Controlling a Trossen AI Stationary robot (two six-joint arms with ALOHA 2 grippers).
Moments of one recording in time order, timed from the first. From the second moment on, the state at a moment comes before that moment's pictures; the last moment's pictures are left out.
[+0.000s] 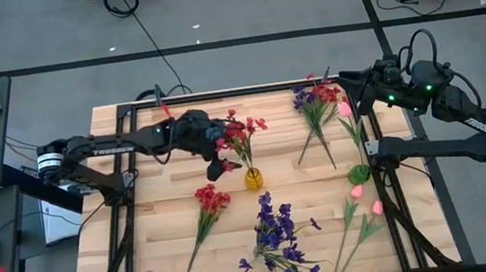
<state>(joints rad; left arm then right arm) 0.21 1.39 1.01 -0.17 0.30 -0.03 -0.38 0.57 0.97 -0.47 0.18 0.42</state>
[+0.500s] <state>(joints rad) 0.21 1.39 1.18 -0.66 0.16 -0.03 -0.38 0.57 0.97 -0.48 0.18 0.38</state>
